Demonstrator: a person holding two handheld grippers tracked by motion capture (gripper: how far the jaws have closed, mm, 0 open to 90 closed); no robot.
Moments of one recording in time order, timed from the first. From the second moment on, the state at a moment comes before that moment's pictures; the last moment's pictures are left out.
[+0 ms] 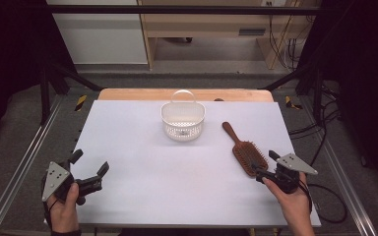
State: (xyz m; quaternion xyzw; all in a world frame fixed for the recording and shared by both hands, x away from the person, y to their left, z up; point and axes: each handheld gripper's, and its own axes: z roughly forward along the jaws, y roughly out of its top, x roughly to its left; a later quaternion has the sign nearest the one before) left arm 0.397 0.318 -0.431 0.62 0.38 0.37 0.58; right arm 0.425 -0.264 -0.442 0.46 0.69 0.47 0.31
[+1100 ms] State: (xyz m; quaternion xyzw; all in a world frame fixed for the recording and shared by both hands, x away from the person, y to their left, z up) left arm 0.398 0.316 -0.432 0.62 0.38 0.37 0.57; right arm 0.428 -0.272 -0.451 0.48 0.71 0.44 0.28
